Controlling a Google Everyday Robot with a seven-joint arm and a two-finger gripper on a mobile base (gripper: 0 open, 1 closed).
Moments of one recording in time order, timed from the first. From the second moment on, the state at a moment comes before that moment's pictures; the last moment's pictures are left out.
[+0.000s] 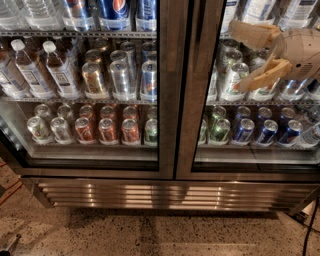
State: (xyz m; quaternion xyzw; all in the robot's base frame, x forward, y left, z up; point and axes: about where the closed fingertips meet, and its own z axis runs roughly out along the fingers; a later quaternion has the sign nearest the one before) arm 0.540 -0.155 1.028 -0.50 0.47 0.40 0.60
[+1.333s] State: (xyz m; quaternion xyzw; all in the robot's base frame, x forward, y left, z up) arm 0.513 -0.160 1.028 -0.50 0.48 0.40 0.61
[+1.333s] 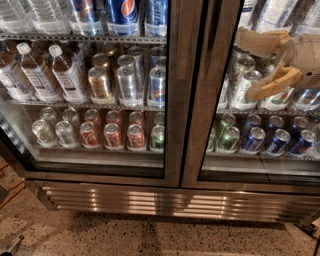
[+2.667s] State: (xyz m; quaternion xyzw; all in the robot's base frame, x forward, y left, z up) arm 0.490 -0.160 1.019 -0.49 0.48 0.39 0.61
